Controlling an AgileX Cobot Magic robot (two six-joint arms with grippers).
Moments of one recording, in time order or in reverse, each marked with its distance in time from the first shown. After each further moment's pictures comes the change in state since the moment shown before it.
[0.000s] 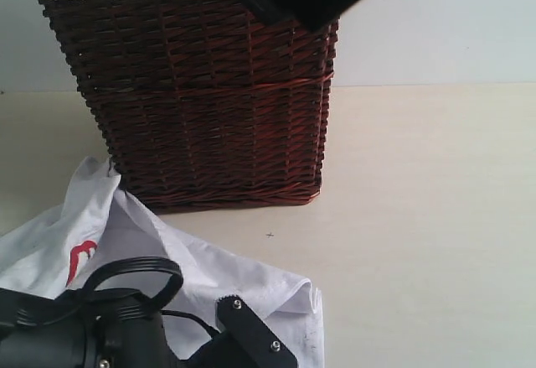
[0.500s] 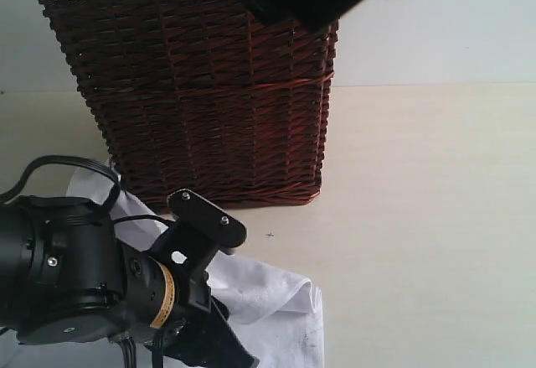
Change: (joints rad) left arm 0.245 -0.068 0.012 0.366 -0.143 -0.261; right arm 0.000 0.000 0.000 0.000 0.000 -0.004
